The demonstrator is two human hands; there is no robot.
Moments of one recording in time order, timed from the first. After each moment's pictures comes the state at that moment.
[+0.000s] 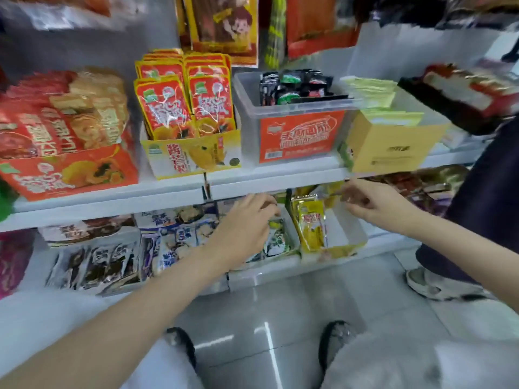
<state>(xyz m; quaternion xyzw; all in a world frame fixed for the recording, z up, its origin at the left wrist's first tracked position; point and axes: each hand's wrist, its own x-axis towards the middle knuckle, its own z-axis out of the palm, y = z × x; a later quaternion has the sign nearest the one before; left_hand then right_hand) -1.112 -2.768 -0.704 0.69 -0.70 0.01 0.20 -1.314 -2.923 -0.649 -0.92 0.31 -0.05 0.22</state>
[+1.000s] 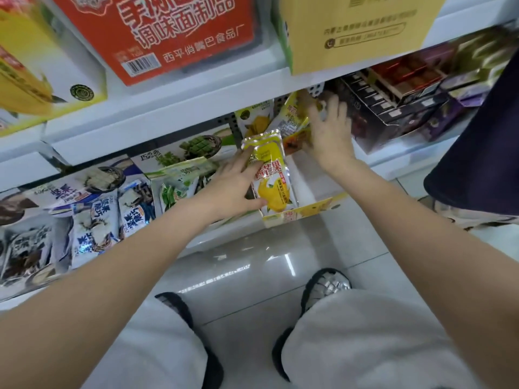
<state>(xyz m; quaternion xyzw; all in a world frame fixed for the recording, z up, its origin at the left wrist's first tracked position) -1.152 -2.887 -0.816 0.72 -0.66 -0.19 -0.01 -1.297 -3.035 -0.826 -0.88 0.46 -0.12 0.07</state>
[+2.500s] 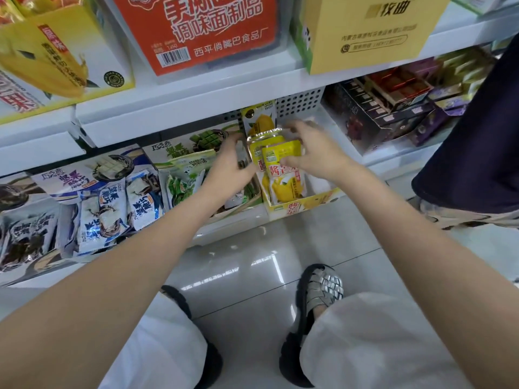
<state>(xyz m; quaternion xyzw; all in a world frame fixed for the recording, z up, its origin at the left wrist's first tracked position) -1.153 -2.882 -0.806 0.77 -0.47 -0.25 0.35 -1.295 -2.979 -0.777 -0.85 0.38 -0.09 0.35</state>
